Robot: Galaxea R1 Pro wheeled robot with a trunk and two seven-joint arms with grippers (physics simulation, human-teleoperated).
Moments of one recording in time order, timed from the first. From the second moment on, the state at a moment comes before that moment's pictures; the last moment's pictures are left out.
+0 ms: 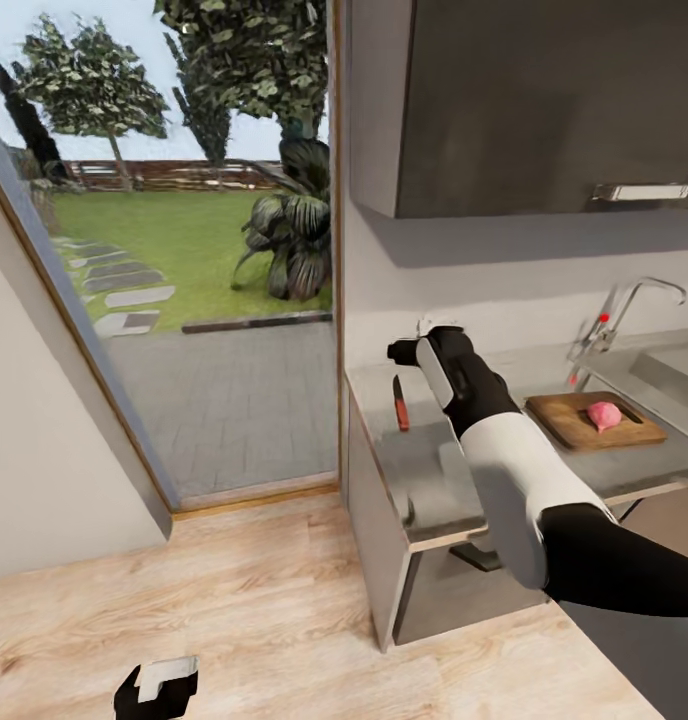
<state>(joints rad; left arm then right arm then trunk) -0.47 0.07 -0.37 0.08 0.43 -0.70 0.13 -1.28 0.17 0.04 -0.71 -0.14 0.74 -0.27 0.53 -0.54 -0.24</state>
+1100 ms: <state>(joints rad) -0.47 0.07 -0.37 0.08 0.43 -0.65 0.13 -1.28 0.17 0.04 -0.40 -0.14 0.60 -0.15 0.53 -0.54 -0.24</state>
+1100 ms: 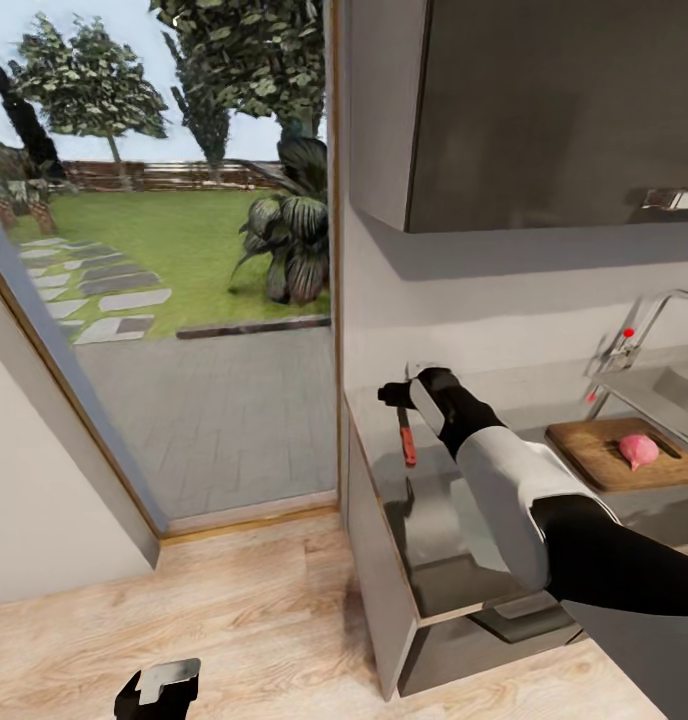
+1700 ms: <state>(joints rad) -0.47 0.07 -0.37 0.08 0.43 -0.65 0.13 -1.28 0.12 0.04 -0.30 -0.14 0.55 -0.03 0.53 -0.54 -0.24</state>
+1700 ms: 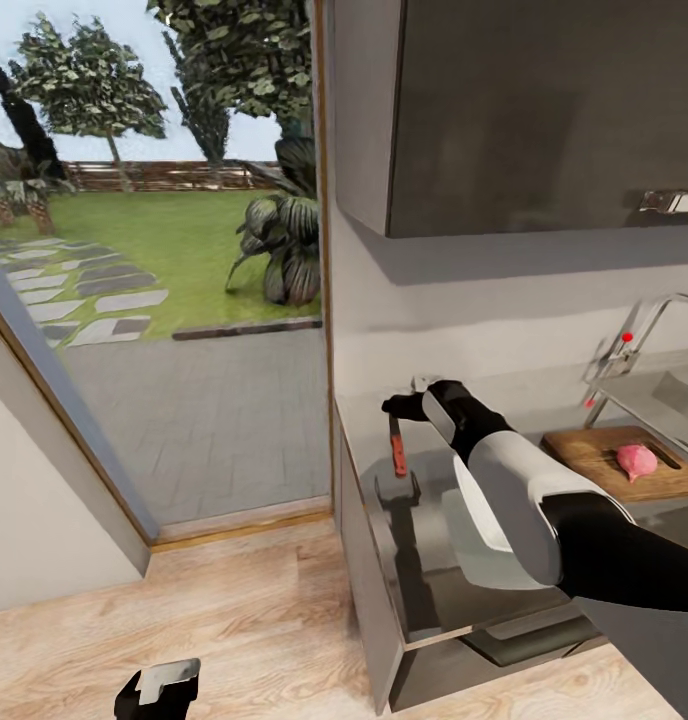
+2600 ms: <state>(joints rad) -0.47 0.07 -0.37 0.08 0.43 -0.65 0.13 -1.28 0.12 0.04 -0.24 -0.13 0.52 -0.04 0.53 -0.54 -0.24</state>
